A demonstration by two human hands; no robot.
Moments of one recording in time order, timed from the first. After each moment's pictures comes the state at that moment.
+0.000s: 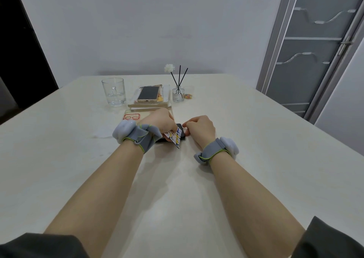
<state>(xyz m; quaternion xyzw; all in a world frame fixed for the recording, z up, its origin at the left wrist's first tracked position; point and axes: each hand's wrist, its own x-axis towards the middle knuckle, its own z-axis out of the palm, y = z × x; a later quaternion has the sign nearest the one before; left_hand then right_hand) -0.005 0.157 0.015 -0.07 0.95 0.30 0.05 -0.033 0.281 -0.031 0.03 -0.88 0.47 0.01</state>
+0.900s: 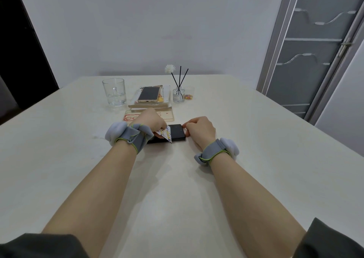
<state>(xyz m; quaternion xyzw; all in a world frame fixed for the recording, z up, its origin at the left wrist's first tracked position) -0.018 0.131 0.004 -0.14 0.93 0.33 0.01 -0.031 0.280 -0.030 0.03 -0.89 0.46 0.01</state>
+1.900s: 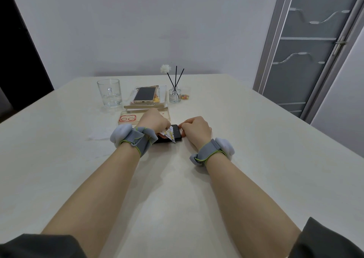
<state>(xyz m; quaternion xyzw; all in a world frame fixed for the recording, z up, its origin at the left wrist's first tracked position) -0.032 0.147 -0.006 -0.12 0.92 0.37 -0.02 -0.032 0.278 -0.029 0.02 -0.90 0.44 0.01</state>
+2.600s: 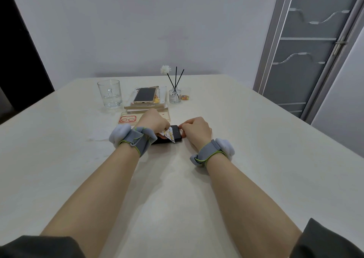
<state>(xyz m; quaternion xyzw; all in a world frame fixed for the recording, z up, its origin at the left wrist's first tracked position) -0.030 0.145 -0.004 -0.11 0.93 0.35 0.00 -0.032 0.278 -0.030 0.02 -0.89 0.46 0.01</state>
